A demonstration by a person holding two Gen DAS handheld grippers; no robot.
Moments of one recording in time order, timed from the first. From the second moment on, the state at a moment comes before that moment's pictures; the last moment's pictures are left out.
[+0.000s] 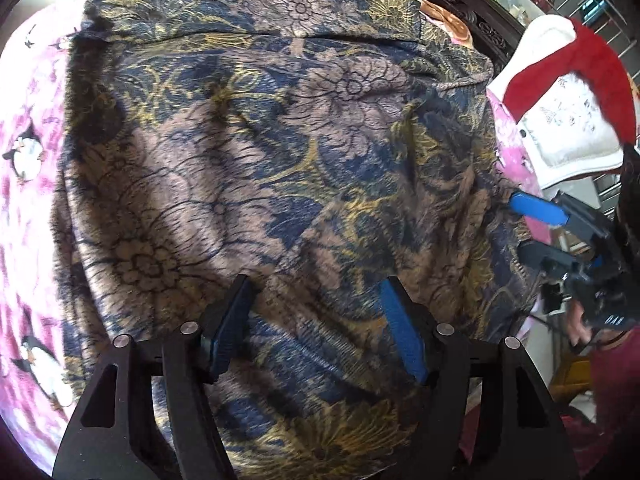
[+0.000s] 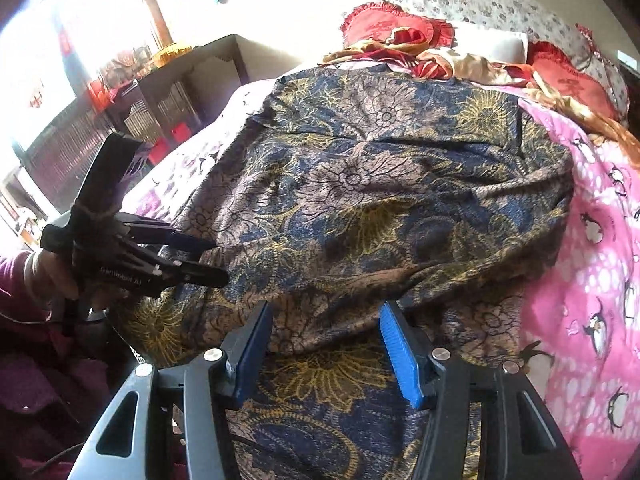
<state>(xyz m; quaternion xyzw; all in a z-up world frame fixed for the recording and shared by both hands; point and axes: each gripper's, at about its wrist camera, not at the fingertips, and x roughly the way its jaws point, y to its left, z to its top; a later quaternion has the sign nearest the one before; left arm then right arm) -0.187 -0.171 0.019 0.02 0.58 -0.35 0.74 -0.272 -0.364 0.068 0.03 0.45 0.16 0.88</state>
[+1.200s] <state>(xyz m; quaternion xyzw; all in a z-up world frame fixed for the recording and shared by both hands) -0.061 -0.111 0.166 0.01 0.44 -0.33 0.83 -0.088 -0.566 0.081 0.30 0.45 -0.02 0.84</state>
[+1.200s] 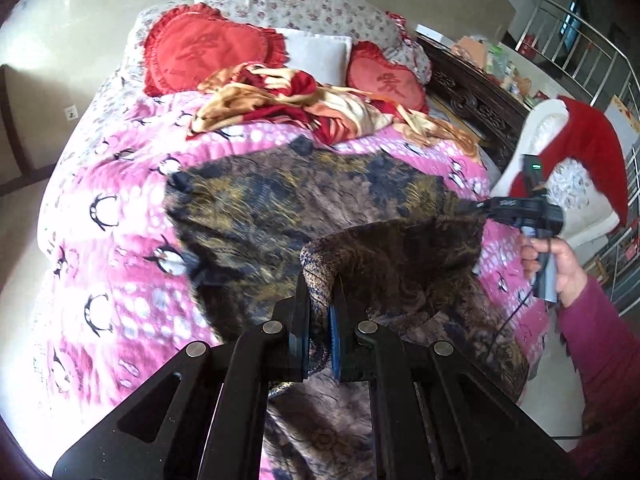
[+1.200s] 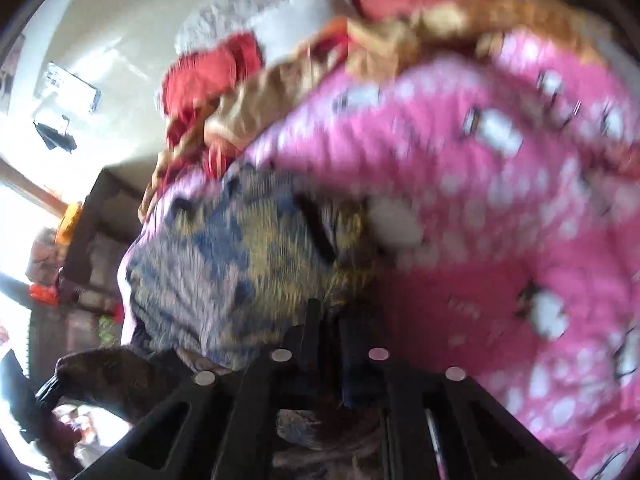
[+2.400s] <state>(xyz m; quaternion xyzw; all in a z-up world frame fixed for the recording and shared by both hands) 0.075 -0.152 0.032 0.01 0.54 -0.24 0.81 -0.111 -0.513 0.048 0.11 0.54 0.00 0.84</state>
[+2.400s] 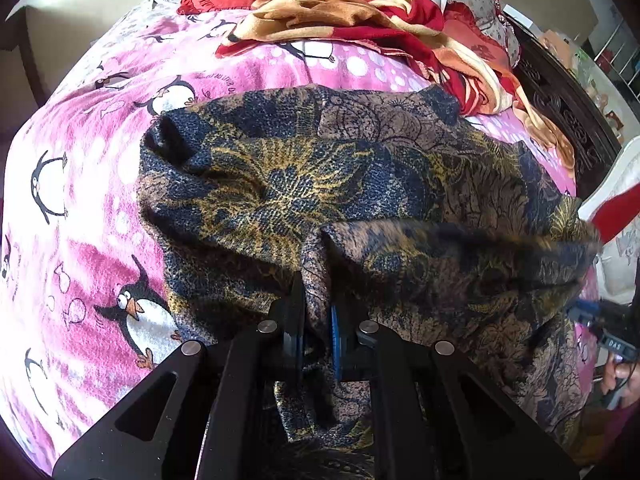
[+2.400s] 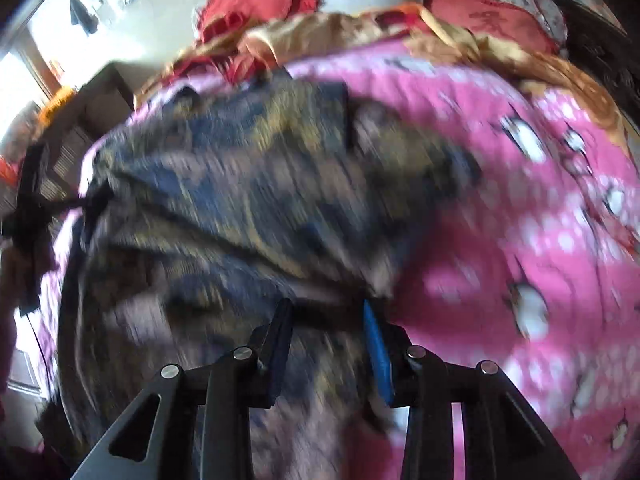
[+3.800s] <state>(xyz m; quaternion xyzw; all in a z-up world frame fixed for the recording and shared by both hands) 0.052 -0.159 0.101 0.04 0.45 -0.23 0.86 -0.089 -0.516 0.107 0.16 0.44 0.01 0.88</state>
